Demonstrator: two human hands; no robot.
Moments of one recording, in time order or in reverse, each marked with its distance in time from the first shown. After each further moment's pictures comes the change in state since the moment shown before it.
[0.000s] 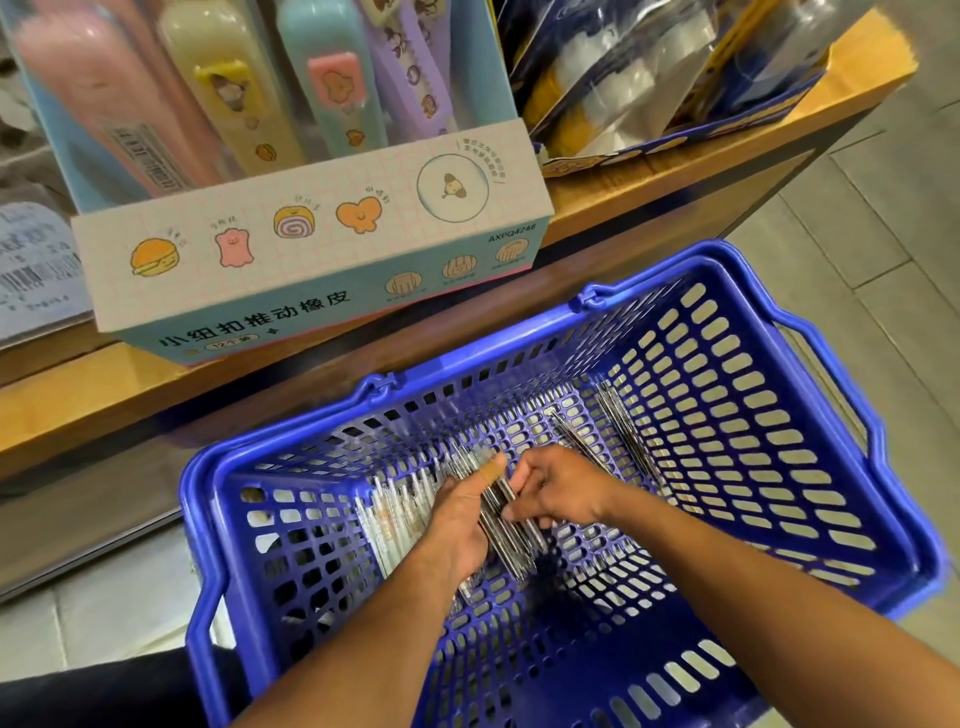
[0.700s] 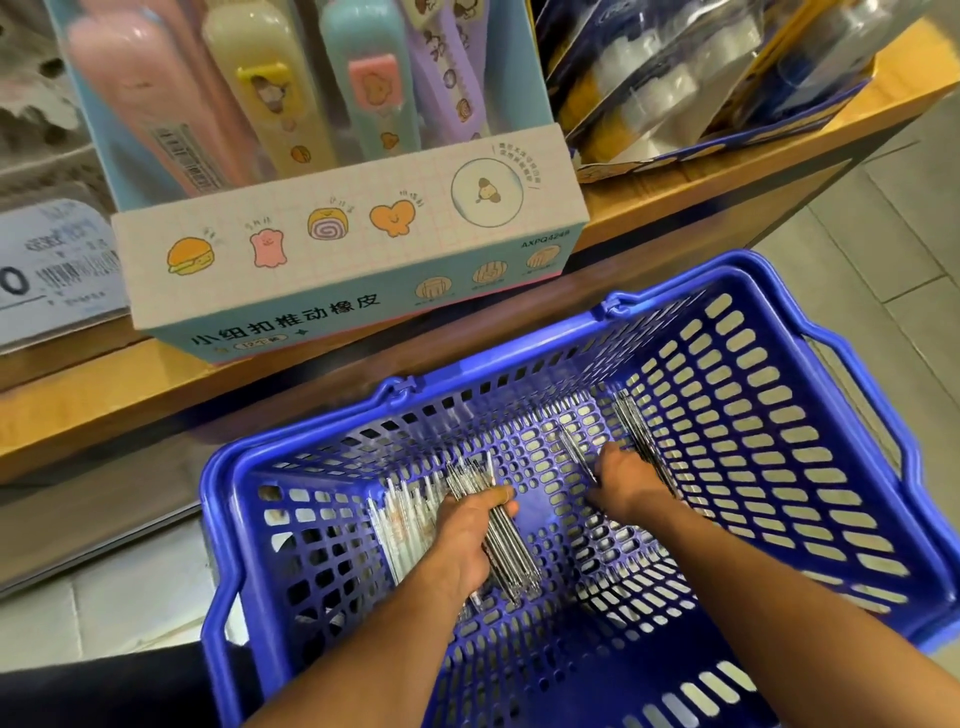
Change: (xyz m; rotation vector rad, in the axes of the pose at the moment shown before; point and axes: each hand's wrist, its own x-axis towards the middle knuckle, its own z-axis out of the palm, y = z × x) left_hand -0.005 -0.002 -0.005 0.083 0.192 -0.018; right_hand 0.033 0.064 -0.036 -0.650 0.367 0.359
